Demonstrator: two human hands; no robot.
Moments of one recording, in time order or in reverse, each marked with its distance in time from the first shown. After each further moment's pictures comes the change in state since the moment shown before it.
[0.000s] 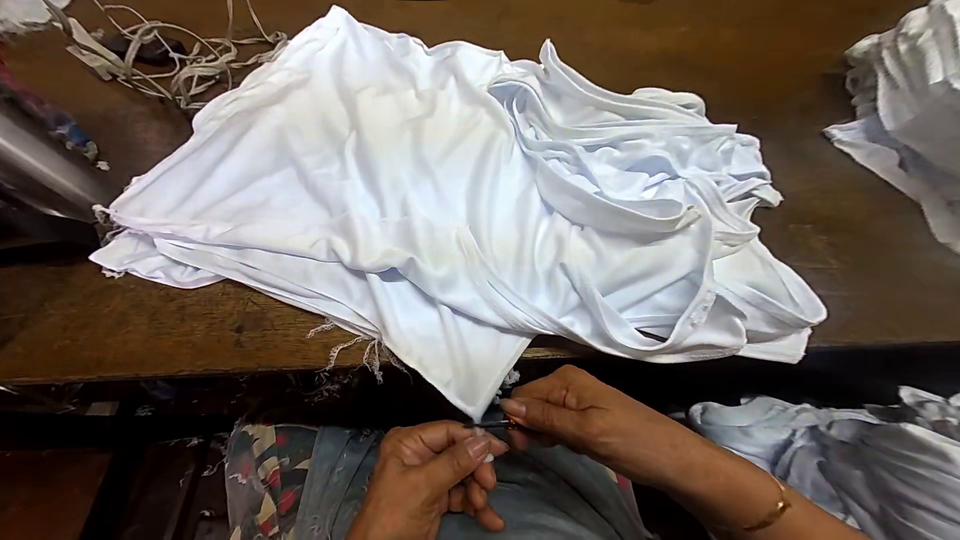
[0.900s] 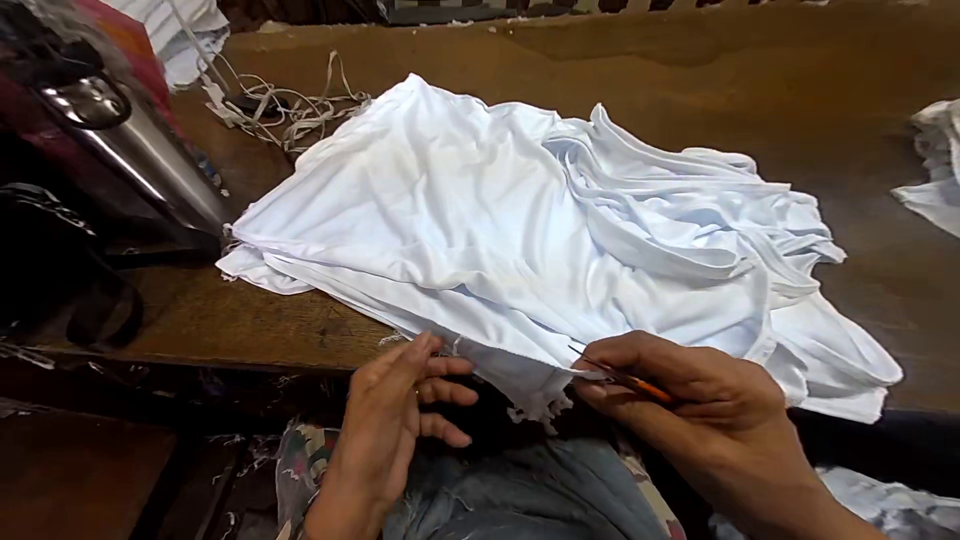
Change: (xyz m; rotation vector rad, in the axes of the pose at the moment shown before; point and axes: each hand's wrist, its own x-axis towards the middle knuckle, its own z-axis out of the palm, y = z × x) left_hand 0.001 0.080 -0.020 0.088 0.213 0.301; right_hand 0.006 -0.042 0.005 -0.304 0.462 -0.747
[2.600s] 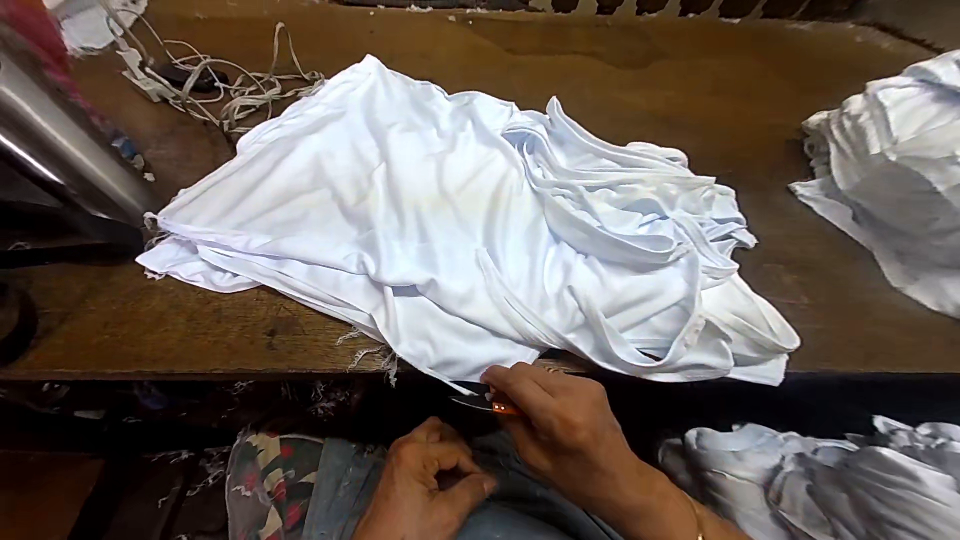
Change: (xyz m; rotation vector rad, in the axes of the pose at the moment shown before) left_hand -0.025 -0.081 -0.007 0.743 -0.312 0.220; right_hand -0.033 0.032 0.047 -0.739 -0.022 -0.154
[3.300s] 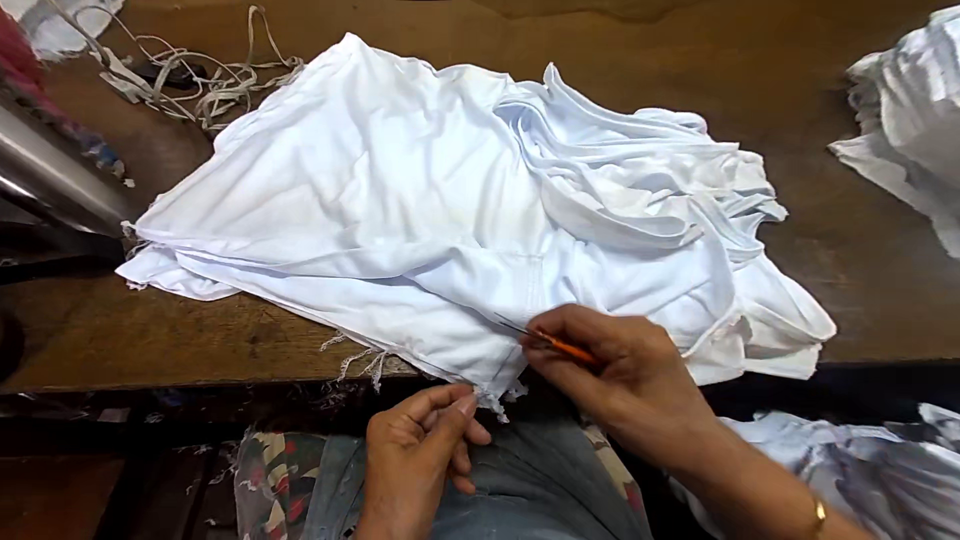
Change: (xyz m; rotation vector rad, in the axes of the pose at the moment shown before) left_hand 0.030 0.033 0.015 -0.533 0.293 -0.240; right_hand 0.028 0.032 -0.049 0.464 -0.066 0.283
